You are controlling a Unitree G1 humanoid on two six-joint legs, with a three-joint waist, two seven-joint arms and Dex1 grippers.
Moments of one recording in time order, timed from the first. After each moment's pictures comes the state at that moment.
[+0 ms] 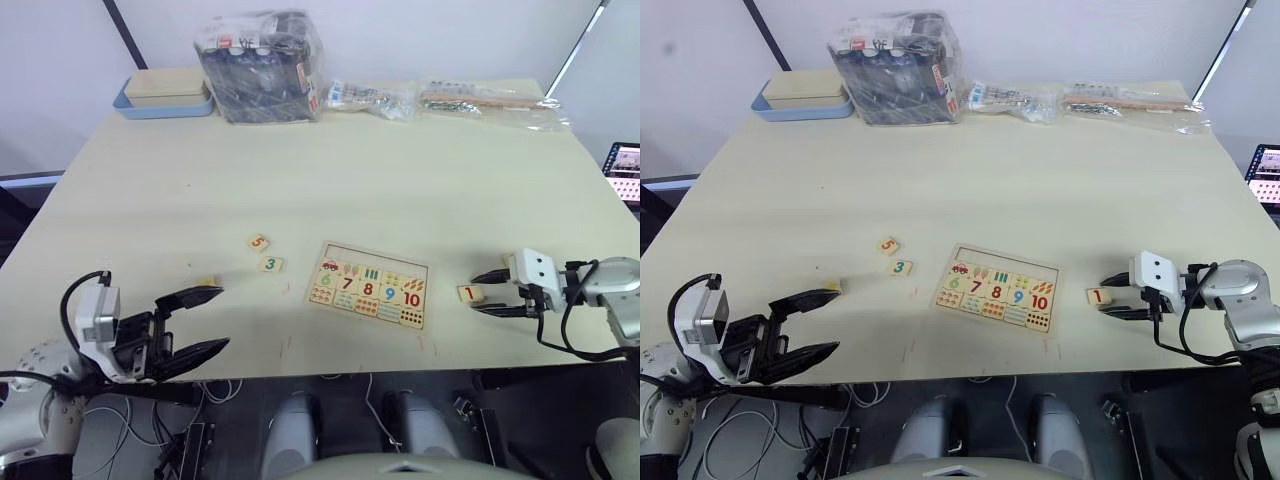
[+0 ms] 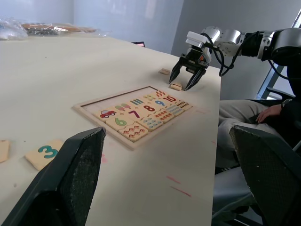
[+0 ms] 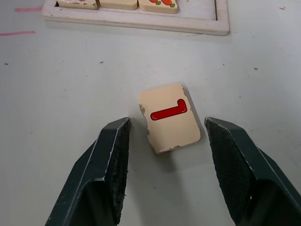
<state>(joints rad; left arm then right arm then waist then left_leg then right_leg) 0.21 0.71 0.44 -0.03 -0.76 0.15 -1.54 -0.34 -0.83 0.08 0.40 0.17 -0.16 1.40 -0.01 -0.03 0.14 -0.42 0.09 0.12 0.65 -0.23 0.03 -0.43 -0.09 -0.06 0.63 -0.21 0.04</state>
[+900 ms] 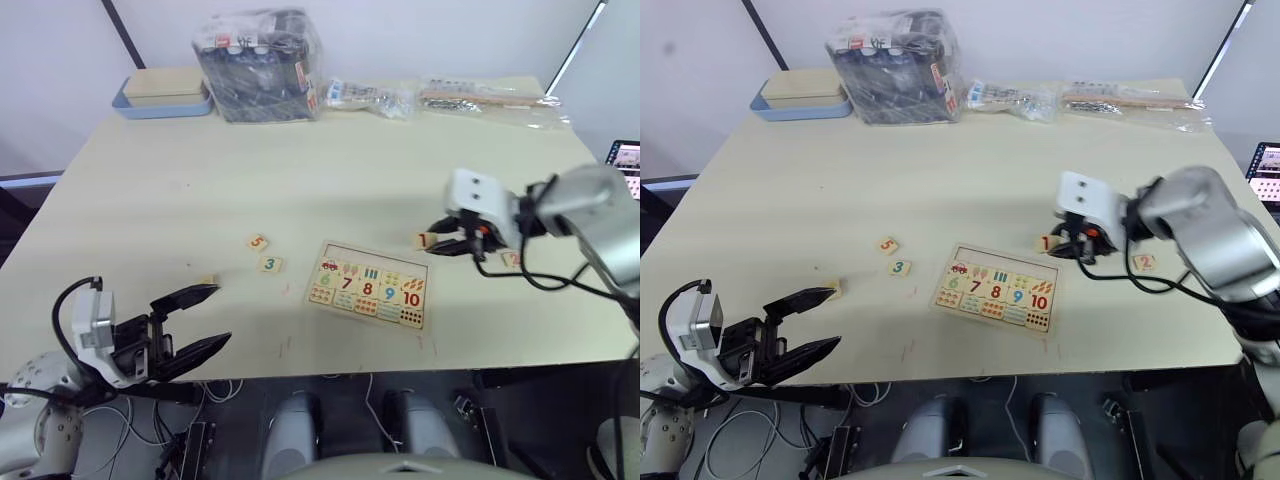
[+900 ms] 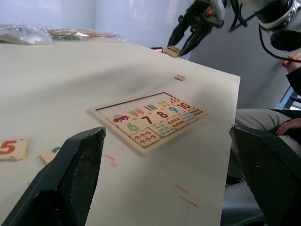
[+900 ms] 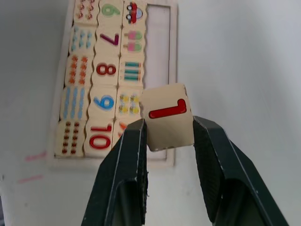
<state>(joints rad) 0.27 0.67 0.48 -0.13 -0.78 0.16 -1.43 -0.88 -0.89 0.42 -0.35 0.18 1.02 1.21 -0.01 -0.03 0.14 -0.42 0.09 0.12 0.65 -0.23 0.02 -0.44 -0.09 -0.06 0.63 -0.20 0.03</state>
